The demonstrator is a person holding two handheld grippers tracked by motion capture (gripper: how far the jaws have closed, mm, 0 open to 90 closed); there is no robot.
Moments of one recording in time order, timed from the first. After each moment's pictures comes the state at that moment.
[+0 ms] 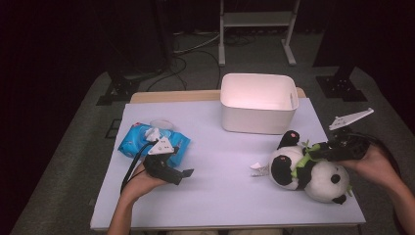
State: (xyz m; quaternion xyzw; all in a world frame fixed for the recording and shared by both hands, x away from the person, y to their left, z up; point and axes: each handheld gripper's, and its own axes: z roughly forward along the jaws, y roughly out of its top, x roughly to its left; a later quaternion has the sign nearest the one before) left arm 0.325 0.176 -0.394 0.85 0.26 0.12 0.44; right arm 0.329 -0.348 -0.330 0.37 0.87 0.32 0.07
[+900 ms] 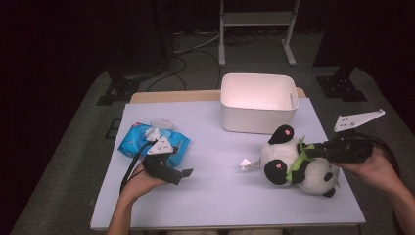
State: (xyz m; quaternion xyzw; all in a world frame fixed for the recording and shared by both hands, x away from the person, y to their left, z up) left arm 0.325 0.178 -0.394 0.85 0.26 0.11 0.44; right arm 0.303 -0.330 -0.302 0.31 0.86 0.39 0.08
